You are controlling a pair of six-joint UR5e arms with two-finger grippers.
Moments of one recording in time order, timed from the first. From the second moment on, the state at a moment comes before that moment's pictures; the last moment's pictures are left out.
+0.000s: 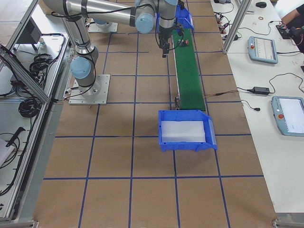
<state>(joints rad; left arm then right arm) -1.42 -2.01 -1.73 -1.09 1.55 0.08 1.50 -1.55 1.70 -1.68 -1.66 -0.24</state>
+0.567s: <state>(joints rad) -1.42 -1.96 -1.66 -1.16 1.58 0.07 1.50 -1.55 1.70 -1.69 -1.66 -0.23</state>
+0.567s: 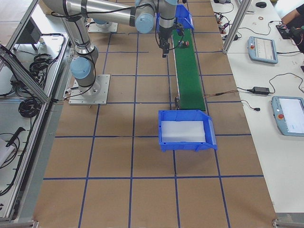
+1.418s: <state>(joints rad) -1.52 -1.88 -1.47 -1.44 1.56 -0.04 1.50 -1.55 1.71 -1.69 -1.66 -0.23</state>
